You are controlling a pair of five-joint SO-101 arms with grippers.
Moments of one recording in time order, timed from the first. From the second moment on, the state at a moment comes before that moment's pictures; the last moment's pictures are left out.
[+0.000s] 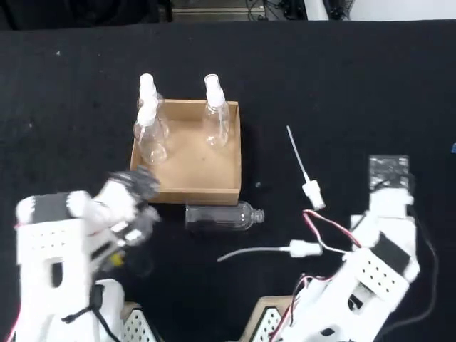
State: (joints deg) left arm -19.8 -51.9 50.4 92.1 -61.5; right arm 40.7 -59.1 72.5 51.4 36.9
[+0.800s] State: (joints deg) left arm -70.7 -16.4 39.8 62.6 -68.6; right arm -11.8 -59.1 74.2 58.2 20.8
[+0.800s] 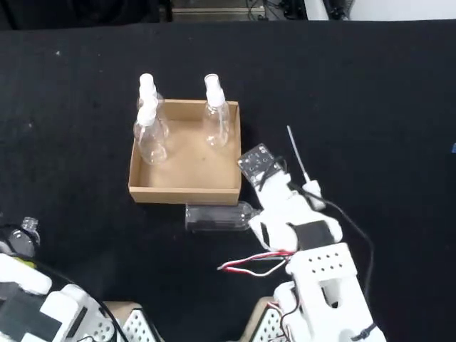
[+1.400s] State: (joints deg) left arm -58.6 -15.9 39.2 58.8 -69.9; right arm -12.0 -59.1 76.3 57.0 20.4
